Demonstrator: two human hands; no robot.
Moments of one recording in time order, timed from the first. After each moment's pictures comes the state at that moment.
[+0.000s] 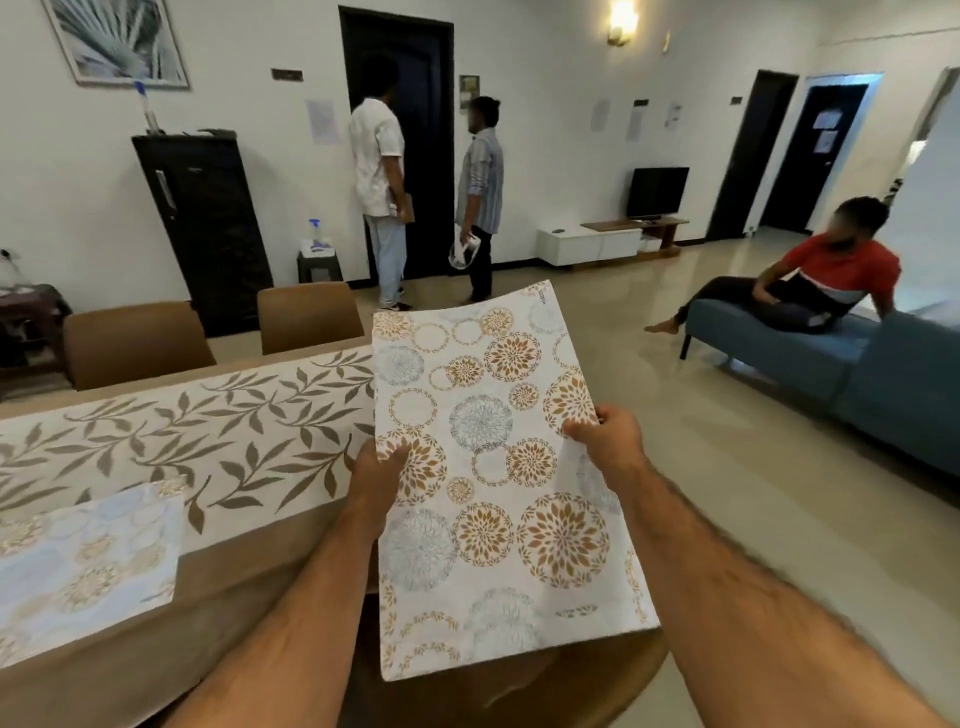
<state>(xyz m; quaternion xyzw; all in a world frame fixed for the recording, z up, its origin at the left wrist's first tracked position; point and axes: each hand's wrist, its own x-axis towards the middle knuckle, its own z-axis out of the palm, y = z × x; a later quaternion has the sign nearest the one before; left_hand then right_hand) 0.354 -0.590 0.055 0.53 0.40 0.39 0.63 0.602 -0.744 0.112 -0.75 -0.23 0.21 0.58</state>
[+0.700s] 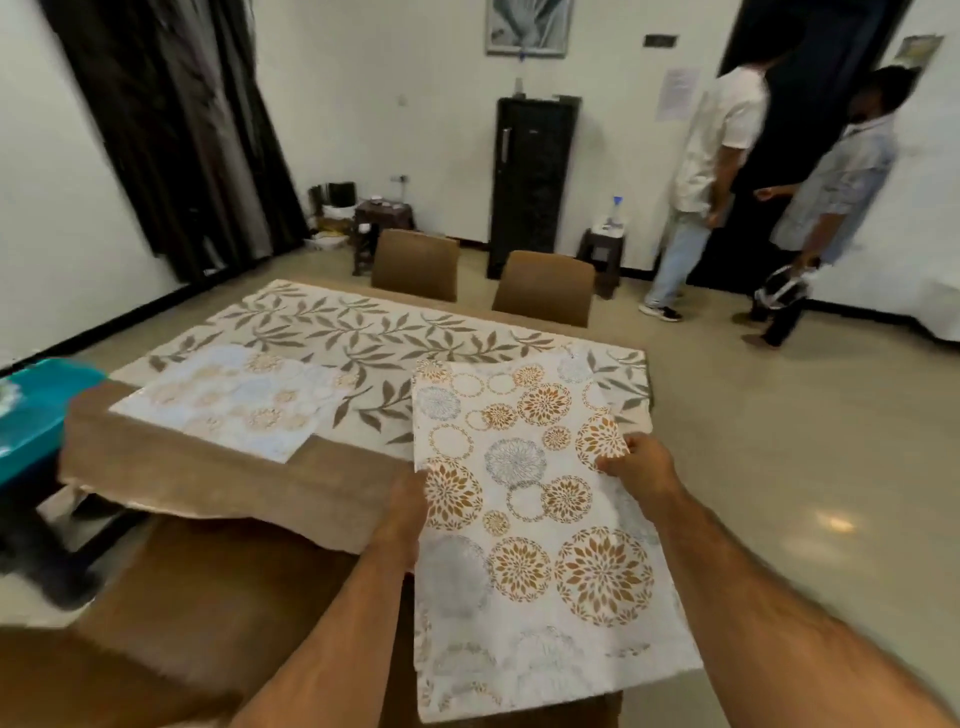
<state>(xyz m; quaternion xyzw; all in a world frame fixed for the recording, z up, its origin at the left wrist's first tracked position) 0.431 -0.574 0.009 0.24 0.59 0.50 0.59 0.713 -0.497 0.055 -0.71 -0.50 0.36 0.33</state>
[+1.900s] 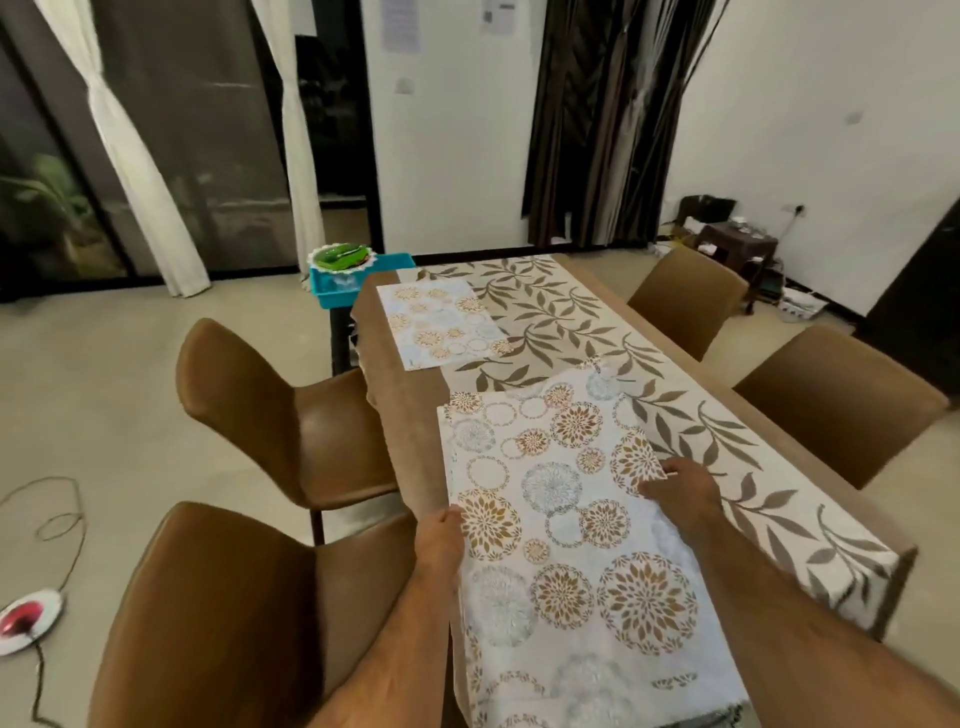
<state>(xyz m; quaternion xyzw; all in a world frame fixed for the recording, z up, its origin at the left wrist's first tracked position) 0.655 -0.485 -0.050 -0.12 0.73 0.62 0.27 0.774 -0.228 0.043 -0.48 -0.76 0.42 0.13</state>
